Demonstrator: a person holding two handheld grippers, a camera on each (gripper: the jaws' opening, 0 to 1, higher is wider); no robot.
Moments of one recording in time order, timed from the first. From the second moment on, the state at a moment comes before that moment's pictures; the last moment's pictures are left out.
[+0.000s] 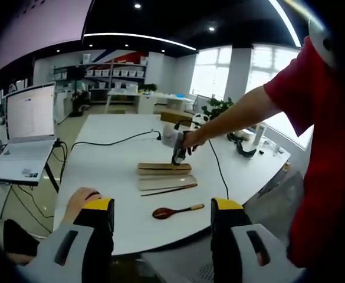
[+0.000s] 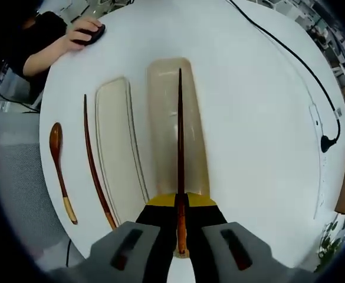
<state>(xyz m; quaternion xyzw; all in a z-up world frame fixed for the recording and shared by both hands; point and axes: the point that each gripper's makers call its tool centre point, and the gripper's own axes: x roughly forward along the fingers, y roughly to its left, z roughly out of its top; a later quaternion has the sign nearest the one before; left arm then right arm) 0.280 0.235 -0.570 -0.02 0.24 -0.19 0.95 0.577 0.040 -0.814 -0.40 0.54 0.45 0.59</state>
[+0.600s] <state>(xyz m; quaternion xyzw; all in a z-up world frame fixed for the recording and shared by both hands) 0.282 0.232 -0.565 -0.01 0.24 -0.20 0.95 0.581 0.037 -0.812 -0.40 0.53 0.45 0.60</state>
